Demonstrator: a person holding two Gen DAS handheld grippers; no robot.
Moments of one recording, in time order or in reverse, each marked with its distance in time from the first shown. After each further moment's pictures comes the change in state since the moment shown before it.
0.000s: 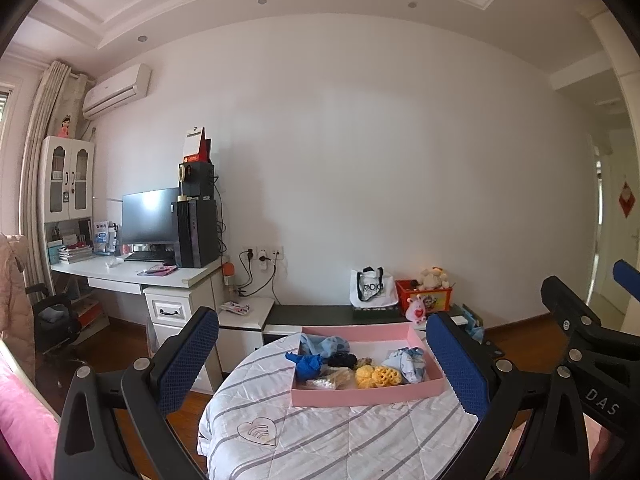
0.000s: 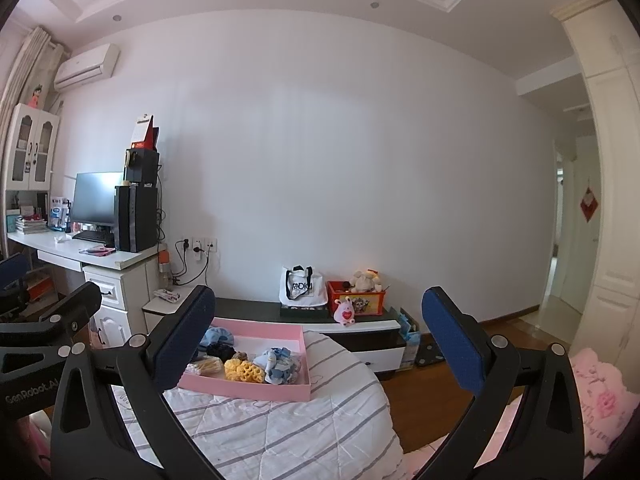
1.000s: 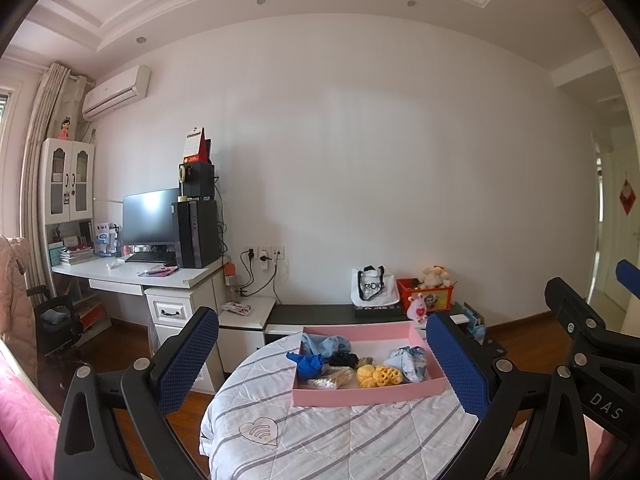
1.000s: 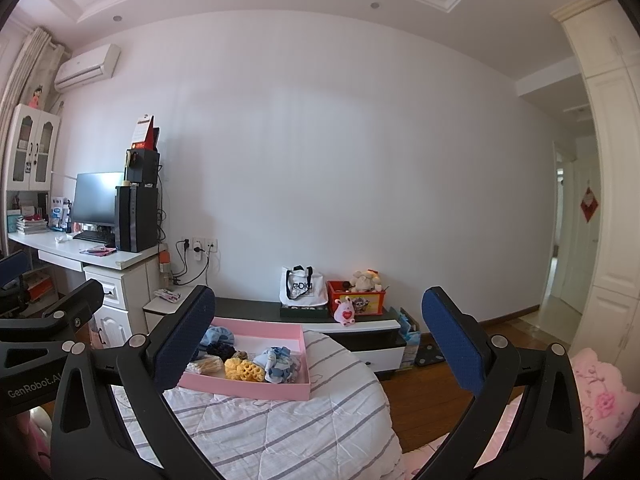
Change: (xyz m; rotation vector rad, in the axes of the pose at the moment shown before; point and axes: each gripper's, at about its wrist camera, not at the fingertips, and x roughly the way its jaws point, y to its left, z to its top) left arm 0.003 0.001 -0.004 0.002 0.000 0.000; right arm -0.005 0.000 0.000 -0.002 -0.002 0.001
